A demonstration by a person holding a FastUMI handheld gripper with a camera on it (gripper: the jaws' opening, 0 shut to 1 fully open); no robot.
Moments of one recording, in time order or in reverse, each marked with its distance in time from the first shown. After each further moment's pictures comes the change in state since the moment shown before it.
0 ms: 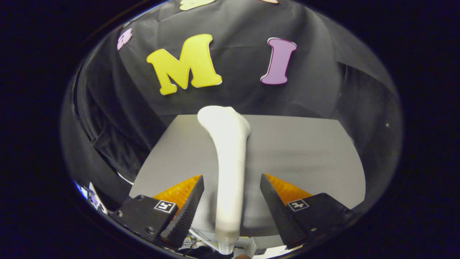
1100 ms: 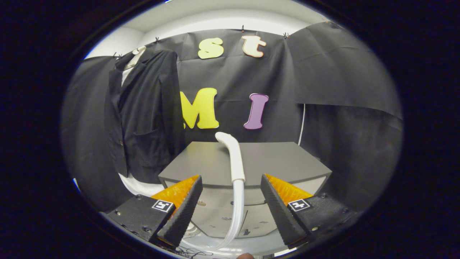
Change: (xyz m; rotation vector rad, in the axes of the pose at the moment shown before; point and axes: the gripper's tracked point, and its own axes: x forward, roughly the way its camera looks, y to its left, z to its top) arm -0.168 0.049 -0.088 -0.039 -0.534 -0.097
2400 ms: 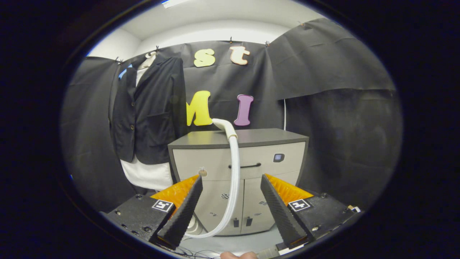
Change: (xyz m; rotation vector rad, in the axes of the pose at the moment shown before) arm -0.120 0.027 -0.141 0.050 -0.143 -0.118
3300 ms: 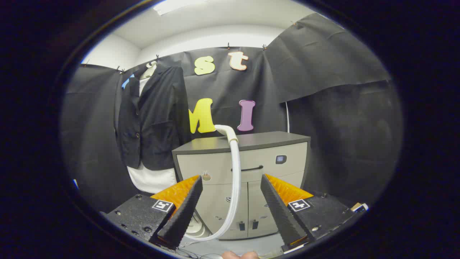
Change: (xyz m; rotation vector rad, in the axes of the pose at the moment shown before) arm -0.003 -0.012 -0.010 0.045 -0.048 0.064
